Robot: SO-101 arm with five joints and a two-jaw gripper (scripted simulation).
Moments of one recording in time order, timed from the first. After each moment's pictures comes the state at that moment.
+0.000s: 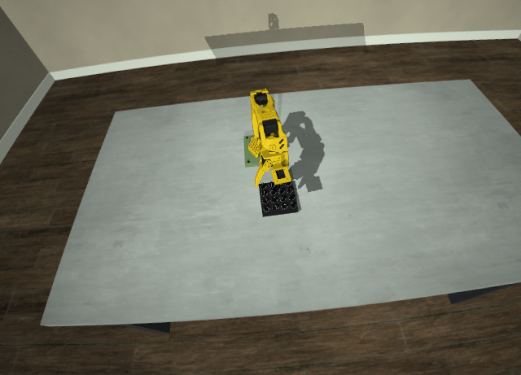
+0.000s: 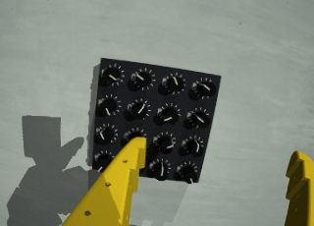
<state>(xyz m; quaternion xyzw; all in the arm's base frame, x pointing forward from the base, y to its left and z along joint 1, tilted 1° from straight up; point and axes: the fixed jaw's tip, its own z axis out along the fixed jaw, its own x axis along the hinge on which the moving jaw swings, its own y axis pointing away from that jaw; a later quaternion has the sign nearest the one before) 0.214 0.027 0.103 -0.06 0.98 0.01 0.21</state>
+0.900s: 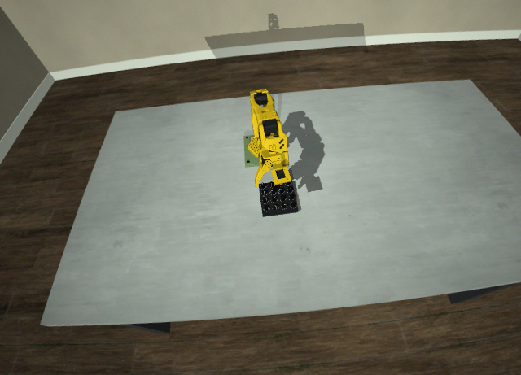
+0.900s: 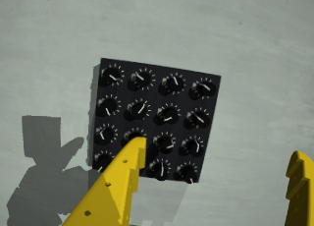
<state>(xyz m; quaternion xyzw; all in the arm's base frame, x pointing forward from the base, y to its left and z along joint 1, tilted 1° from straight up) 0.214 0.027 0.103 -0.06 0.98 0.01 0.21</state>
